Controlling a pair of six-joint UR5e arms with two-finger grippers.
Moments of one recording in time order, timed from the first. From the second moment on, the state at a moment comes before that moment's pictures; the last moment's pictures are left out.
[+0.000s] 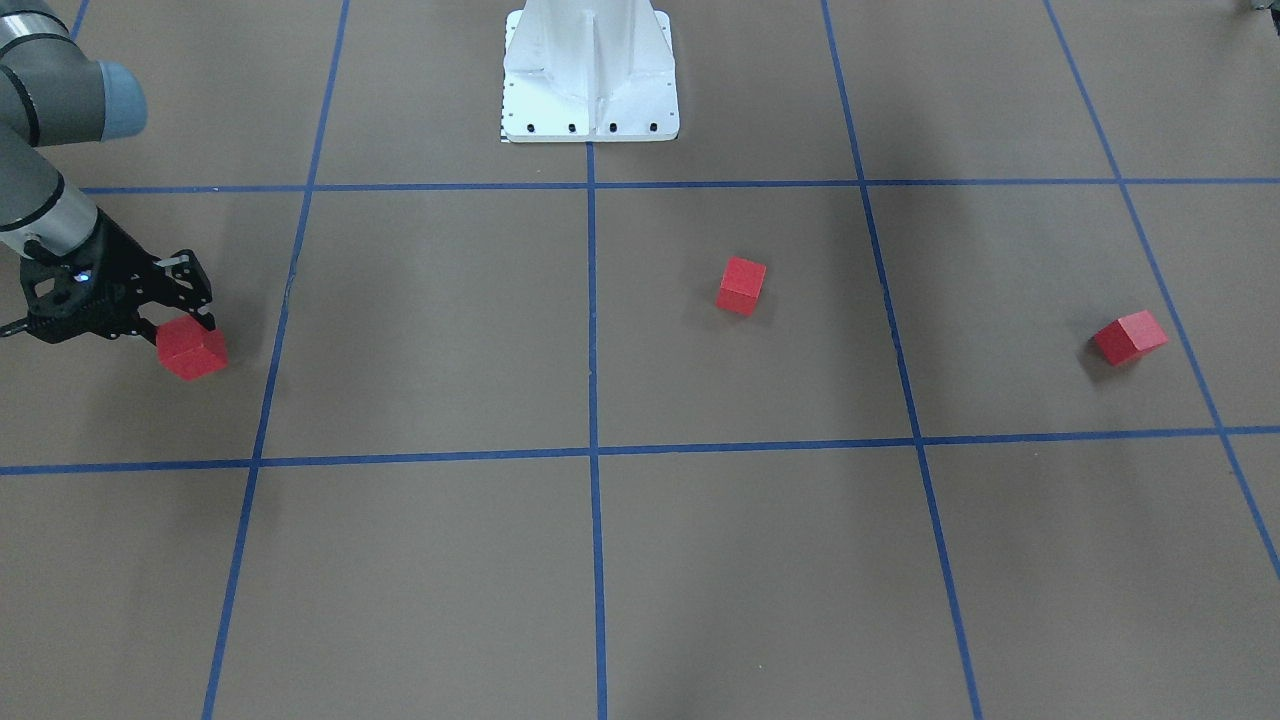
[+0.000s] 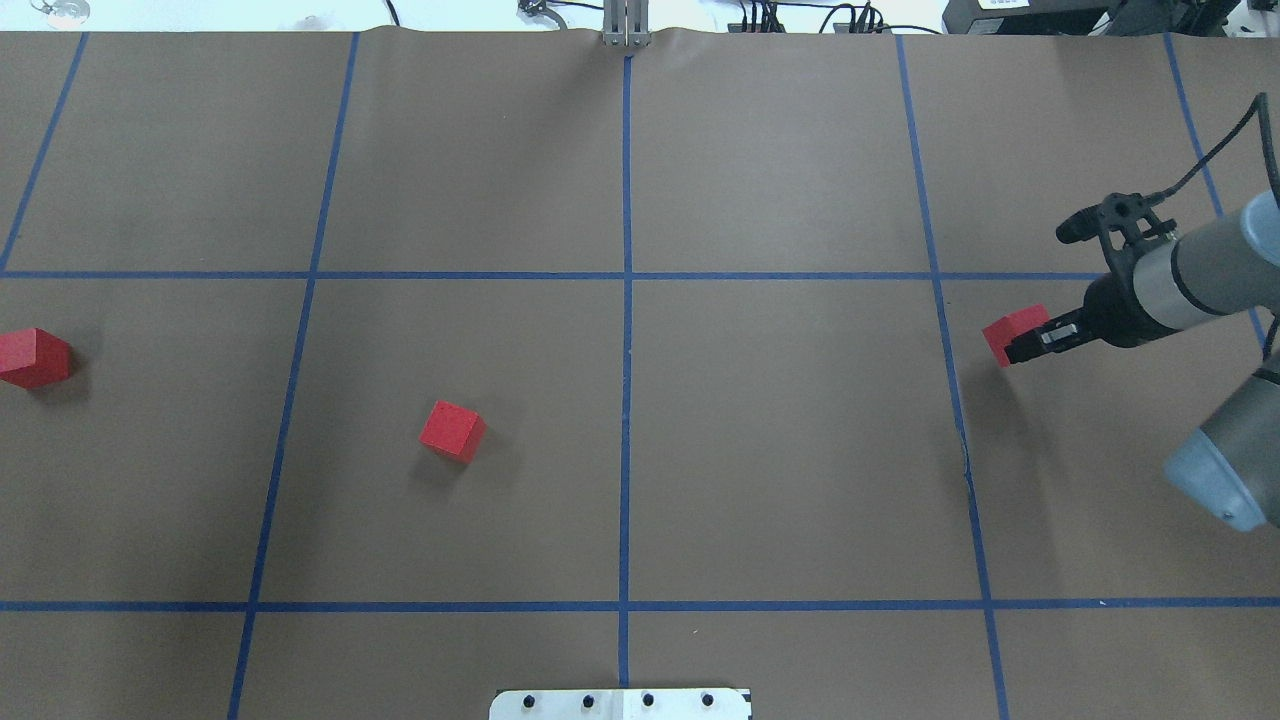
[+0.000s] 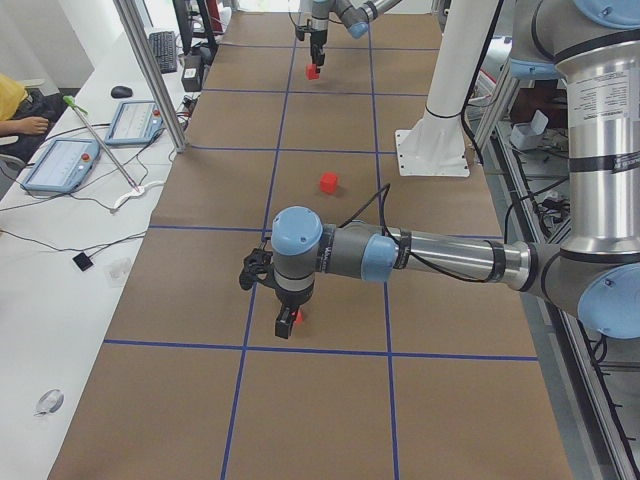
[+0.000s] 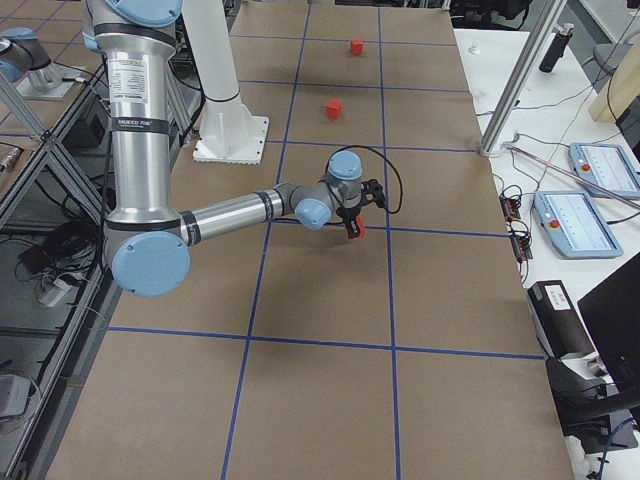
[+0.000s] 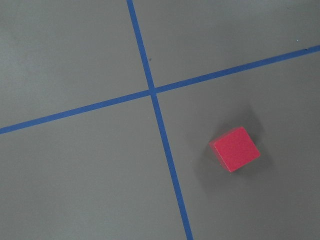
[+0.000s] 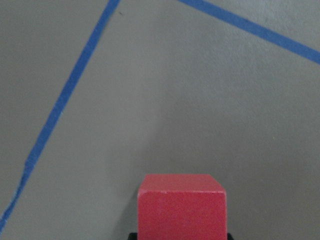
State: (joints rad) left arm -1.56 -1.43 -1.83 -1.60 -2.33 0.14; right arm 0.89 -1.49 1.78 -1.13 2.15 0.64
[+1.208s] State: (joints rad) left arm -1.56 -1.44 -1.83 -1.60 -2.33 0.14; right arm 0.45 -0.72 1.52 -1.59 1.86 1.36
